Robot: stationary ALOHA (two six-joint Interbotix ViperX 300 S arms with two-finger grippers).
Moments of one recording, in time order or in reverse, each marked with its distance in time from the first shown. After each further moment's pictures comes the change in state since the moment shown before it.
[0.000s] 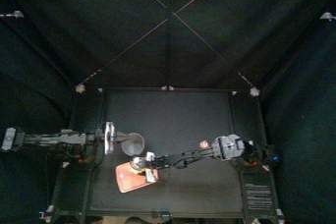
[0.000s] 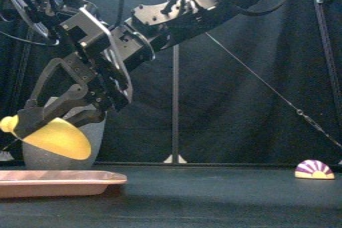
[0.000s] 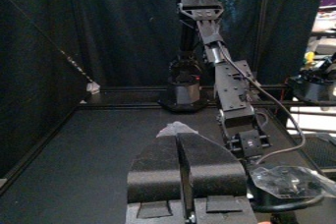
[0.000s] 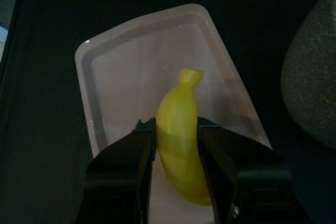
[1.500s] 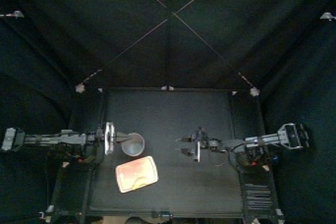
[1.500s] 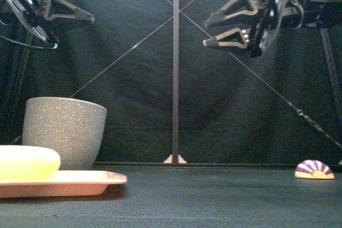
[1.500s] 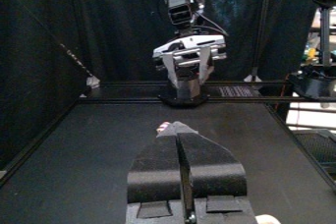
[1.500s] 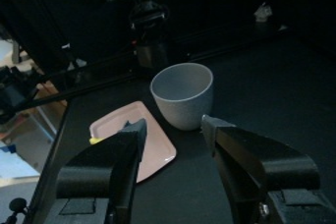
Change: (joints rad) left arm -0.002 0.000 0.020 -0.002 -0.002 -0.003; right arm -0.112 -0.956 1.009 0.103 -0.684 -0.003
